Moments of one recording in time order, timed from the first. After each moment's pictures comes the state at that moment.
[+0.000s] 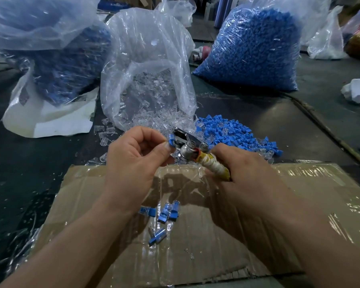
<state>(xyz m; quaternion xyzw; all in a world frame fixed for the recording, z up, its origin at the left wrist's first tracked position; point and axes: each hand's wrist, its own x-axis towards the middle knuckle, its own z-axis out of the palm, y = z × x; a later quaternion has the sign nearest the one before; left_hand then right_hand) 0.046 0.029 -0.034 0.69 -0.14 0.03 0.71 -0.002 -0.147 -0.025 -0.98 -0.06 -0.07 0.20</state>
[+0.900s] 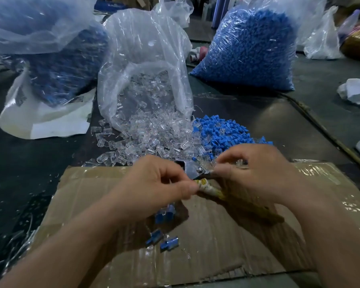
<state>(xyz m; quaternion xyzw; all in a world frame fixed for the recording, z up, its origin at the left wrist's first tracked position) 0.043 0.033 -0.035 0.76 -0.30 -0.20 0.54 0.003 -0.174 -0.016 -0.97 0.00 -0.02 0.23</state>
